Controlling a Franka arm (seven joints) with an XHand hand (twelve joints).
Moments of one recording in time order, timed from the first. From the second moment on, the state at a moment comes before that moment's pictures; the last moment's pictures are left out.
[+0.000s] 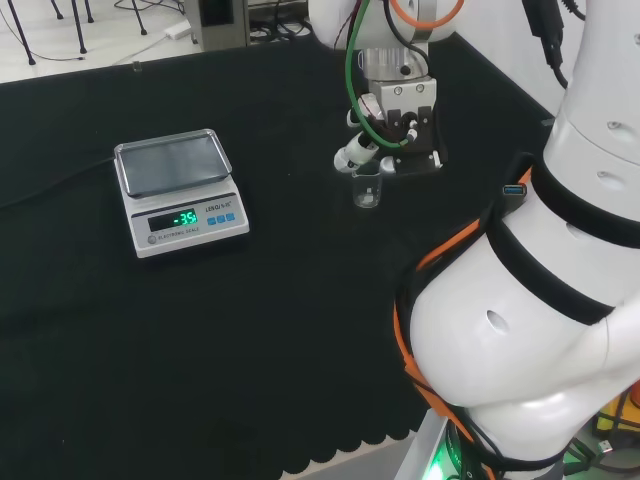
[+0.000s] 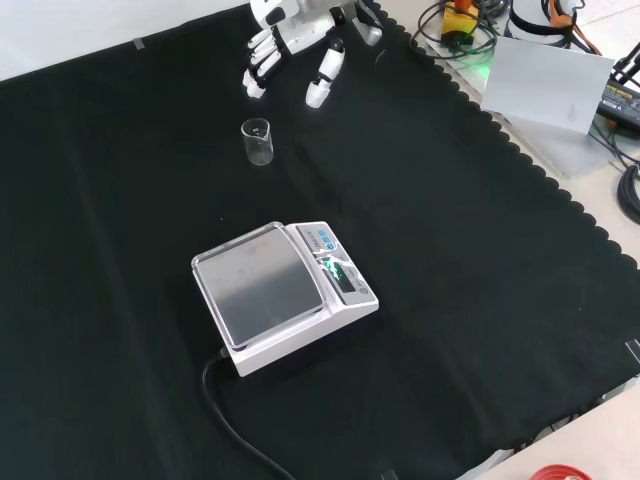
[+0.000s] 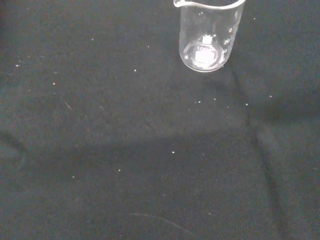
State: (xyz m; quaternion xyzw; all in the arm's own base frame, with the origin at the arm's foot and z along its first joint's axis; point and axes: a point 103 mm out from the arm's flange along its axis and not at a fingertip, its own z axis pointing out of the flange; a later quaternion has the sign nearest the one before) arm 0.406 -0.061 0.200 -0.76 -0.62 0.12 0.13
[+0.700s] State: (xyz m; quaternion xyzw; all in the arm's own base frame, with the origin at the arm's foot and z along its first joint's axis) arm 0.427 -0.071 0.165 -0.76 -0.61 0.15 0.16
